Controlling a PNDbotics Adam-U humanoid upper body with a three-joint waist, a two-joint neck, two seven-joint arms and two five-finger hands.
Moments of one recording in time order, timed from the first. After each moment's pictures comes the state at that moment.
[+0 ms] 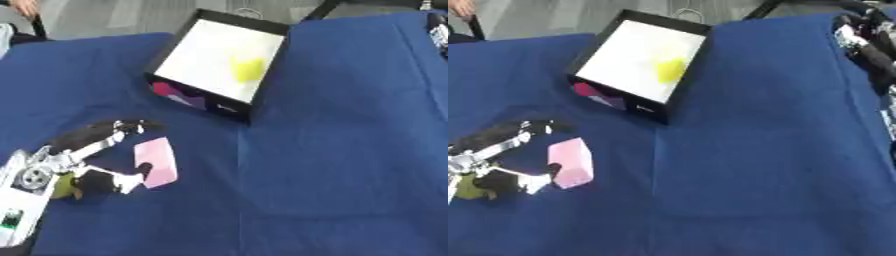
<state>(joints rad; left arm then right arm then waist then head) -0.31 0.35 -0.16 -1.73 -0.53 -0.26 -0.74 -0.44 -0.59 -0.09 -1.44 -0.21 -0.09 0.11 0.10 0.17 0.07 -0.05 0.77</state>
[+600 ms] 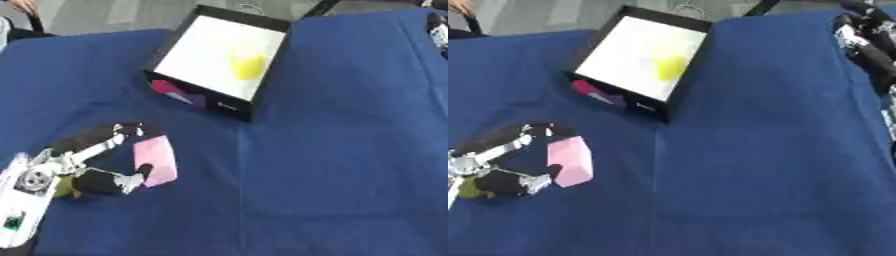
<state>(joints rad) -0.30 0.34 -0.16 -1.69 -0.55 -0.25 -0.74 -0.45 -0.59 -0.09 -1.44 -0.20 -0.10 0.11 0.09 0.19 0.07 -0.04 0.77</state>
